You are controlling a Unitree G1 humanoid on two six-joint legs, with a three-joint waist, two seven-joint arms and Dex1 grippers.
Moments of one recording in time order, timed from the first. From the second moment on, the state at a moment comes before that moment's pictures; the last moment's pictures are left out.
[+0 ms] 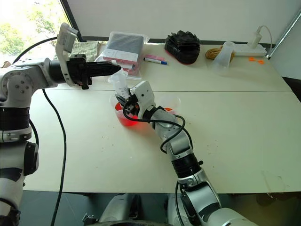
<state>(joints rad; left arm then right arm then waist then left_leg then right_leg) -1.00 0.71 0.05 0.14 -0.72 0.98 -1.05 -0.57 0.00 0.25 0.03 0.14 0.31 0.43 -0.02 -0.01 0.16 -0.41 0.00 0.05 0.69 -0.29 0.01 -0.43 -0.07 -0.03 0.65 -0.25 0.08</state>
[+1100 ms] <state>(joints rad) -1.05 0.70 0.05 0.18 -0.69 0.97 -1.06 -0.56 0.00 0.24 0.01 0.14 0.32 0.42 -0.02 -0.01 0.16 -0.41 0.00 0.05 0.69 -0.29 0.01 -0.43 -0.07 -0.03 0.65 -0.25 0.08</state>
